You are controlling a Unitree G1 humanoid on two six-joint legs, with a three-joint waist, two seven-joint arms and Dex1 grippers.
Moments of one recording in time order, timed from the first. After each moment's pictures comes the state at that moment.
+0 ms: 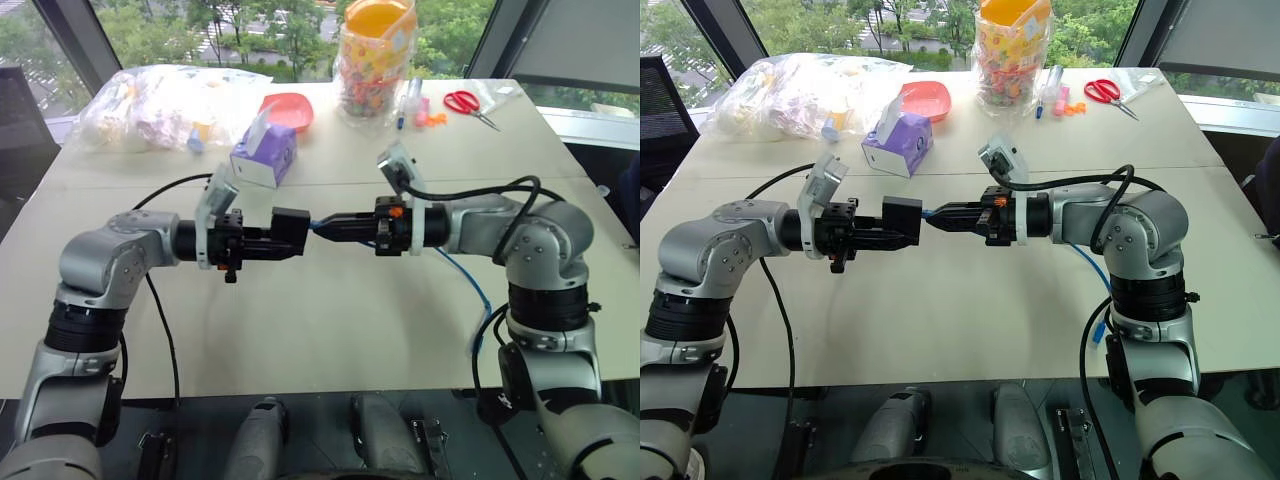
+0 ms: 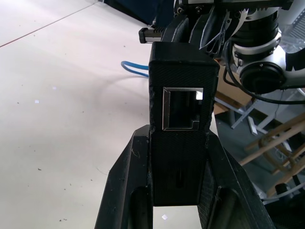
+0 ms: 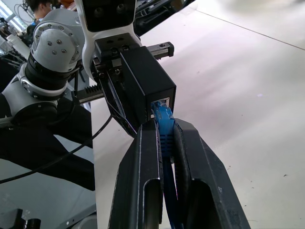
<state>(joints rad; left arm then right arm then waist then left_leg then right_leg) -0.61 0.68 -0.02 -0.09 -0.69 0.88 -1.21 -0.79 -0.46 -0.02 -0.21 0.83 1.29 0.77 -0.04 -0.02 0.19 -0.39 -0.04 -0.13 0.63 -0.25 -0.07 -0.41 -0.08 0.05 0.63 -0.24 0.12</state>
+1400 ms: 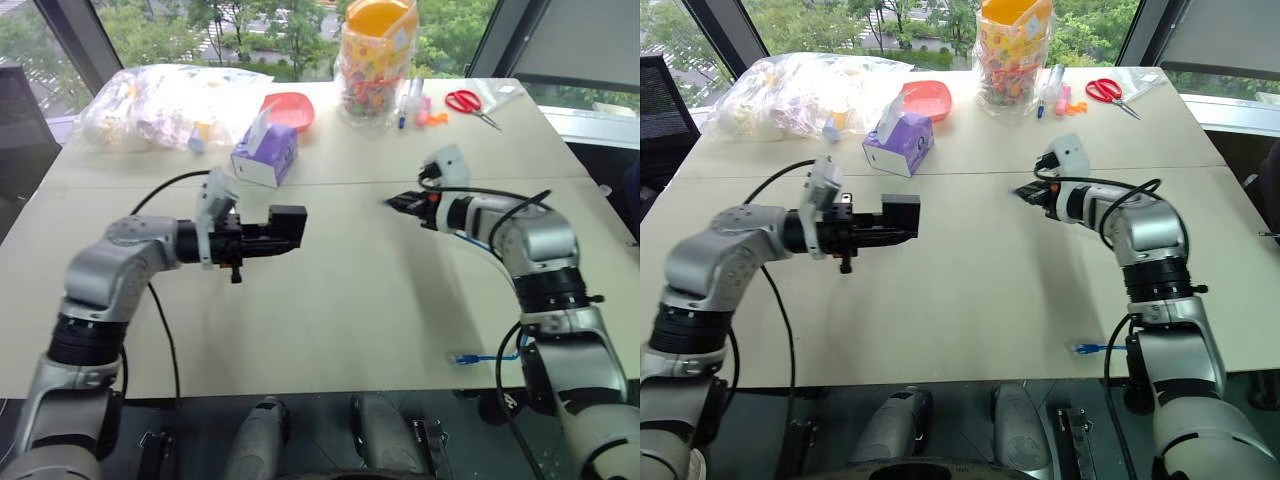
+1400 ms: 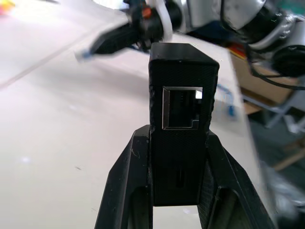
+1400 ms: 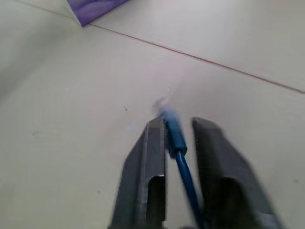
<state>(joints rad) -0.53 0.64 -0.05 -0.11 -0.57 0.61 -1.11 -0.79 -0.54 0.07 0.31 0.37 0.79 0.59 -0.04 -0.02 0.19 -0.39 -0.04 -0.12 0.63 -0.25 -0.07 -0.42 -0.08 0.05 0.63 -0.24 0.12</state>
